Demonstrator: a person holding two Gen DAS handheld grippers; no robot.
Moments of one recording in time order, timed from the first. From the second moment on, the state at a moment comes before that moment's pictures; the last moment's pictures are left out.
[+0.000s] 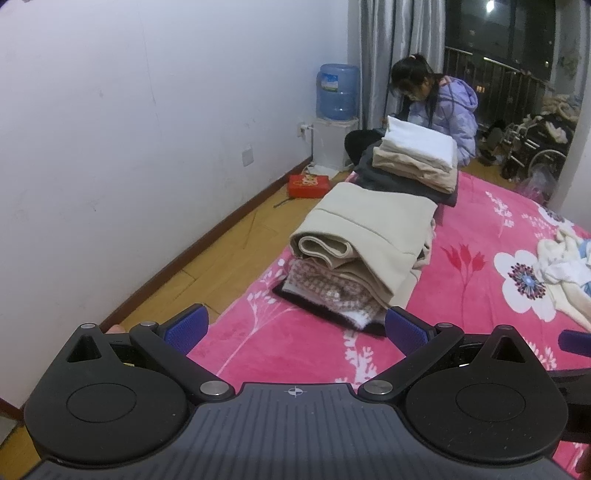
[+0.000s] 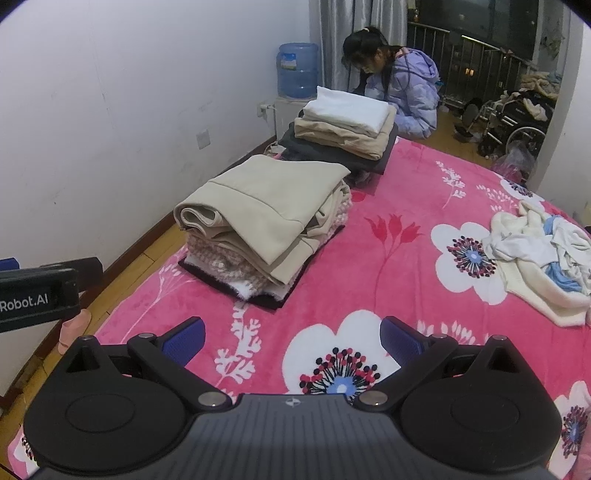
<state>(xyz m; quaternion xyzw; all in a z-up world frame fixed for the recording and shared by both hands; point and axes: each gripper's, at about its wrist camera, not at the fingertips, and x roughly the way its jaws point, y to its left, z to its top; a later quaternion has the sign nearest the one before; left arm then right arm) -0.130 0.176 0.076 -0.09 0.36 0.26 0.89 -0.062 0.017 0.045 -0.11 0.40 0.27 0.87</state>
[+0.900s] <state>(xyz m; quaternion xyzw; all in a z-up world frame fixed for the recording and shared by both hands) -0.129 0.178 0.072 -0.10 0.36 0.27 0.89 -0.065 0.024 0.044 -0.12 0.40 0.26 0.87</state>
